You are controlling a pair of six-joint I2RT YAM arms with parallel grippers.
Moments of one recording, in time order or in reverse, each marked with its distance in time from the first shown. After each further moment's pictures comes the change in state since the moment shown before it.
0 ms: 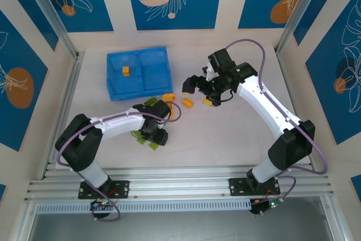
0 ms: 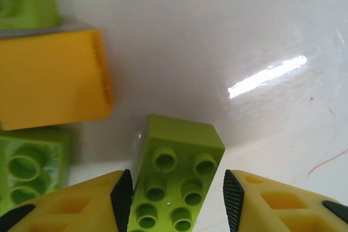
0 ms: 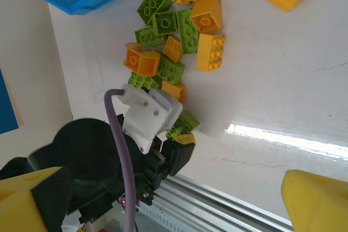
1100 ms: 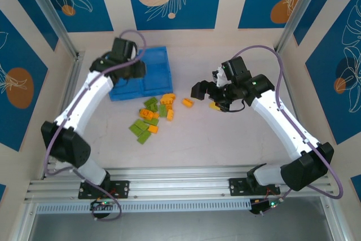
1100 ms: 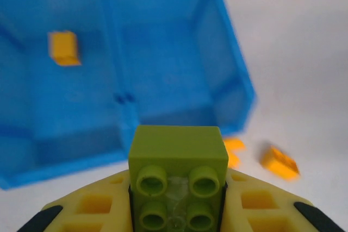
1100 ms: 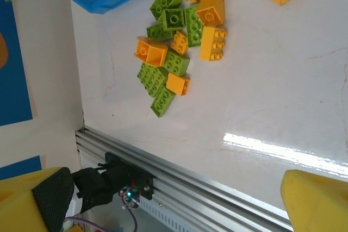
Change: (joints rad) left arm 0.449 0.017 0.715 -0.077 -0.134 0.043; right arm -0.031 -0.217 -0.158 0.049 -0.014 -0.006
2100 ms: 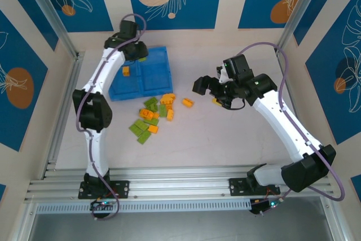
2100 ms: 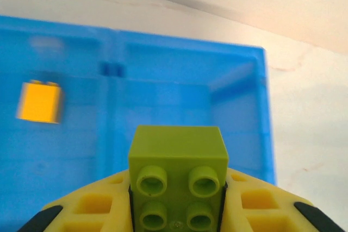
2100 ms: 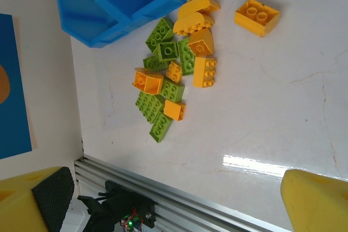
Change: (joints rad) left arm 0.060 0.509 0.509 -0.026 0.066 -0.177; right arm 0.000 -0.004 0.037 0.013 0.101 0.063
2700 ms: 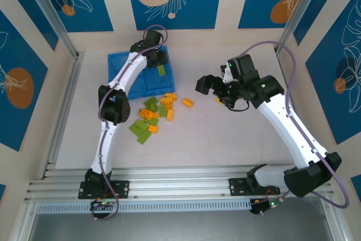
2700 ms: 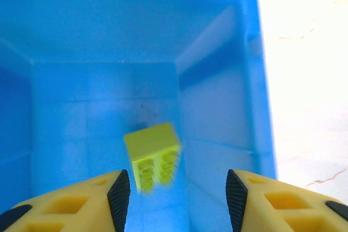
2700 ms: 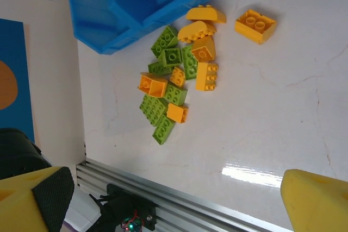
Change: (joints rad) left arm -0.101 0.319 0.288 -0.027 -0.032 -0.051; right arm -0.001 -0.064 0.016 -0.026 0.032 0.000
